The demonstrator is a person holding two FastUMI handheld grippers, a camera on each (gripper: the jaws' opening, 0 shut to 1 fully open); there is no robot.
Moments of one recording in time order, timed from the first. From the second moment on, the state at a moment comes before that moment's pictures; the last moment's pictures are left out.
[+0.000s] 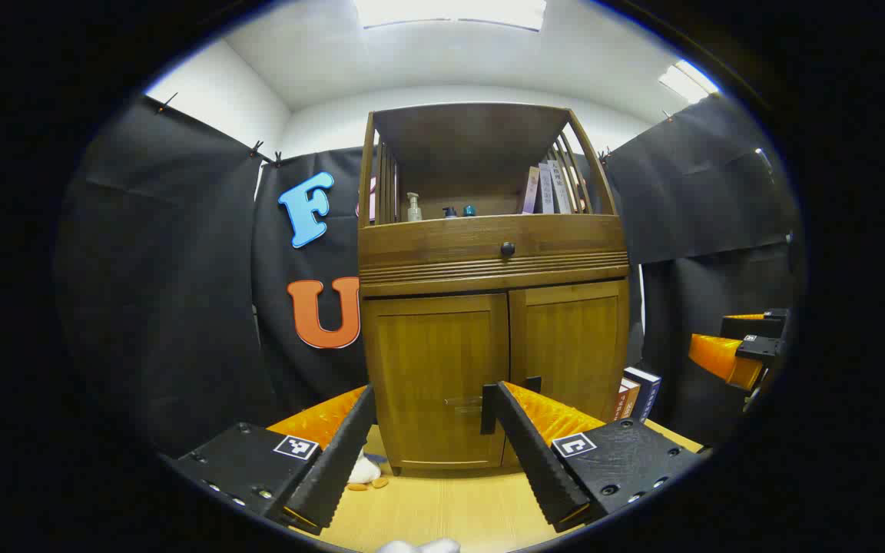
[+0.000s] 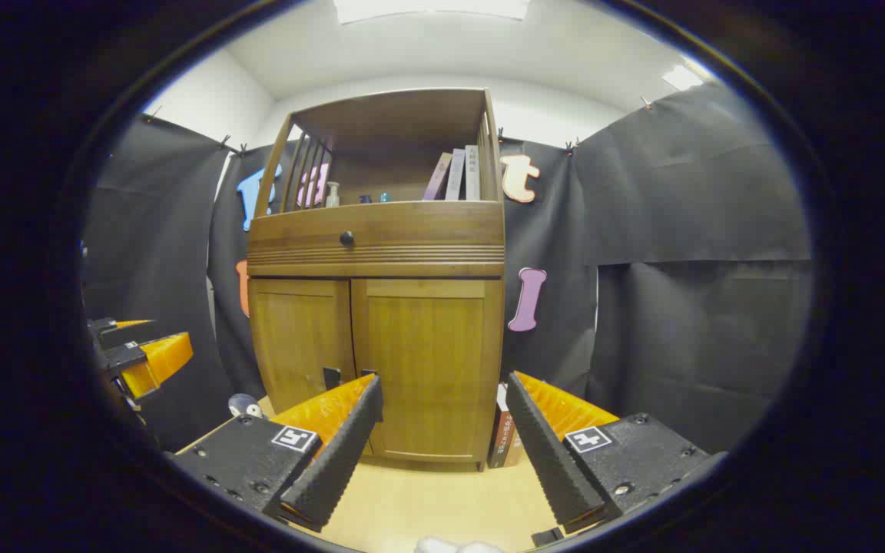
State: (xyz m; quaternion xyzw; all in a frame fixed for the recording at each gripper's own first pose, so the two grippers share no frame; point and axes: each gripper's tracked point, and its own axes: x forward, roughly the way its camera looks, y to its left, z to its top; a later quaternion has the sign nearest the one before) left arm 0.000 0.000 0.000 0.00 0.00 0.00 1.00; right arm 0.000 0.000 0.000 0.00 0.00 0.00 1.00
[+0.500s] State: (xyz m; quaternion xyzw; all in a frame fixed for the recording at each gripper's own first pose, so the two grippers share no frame) left arm 0.001 0.020 -0.010 0.00 0.01 0.01 1.00; right arm 0.004 0.010 -0.009 0.01 0.00 -0.01 1.00
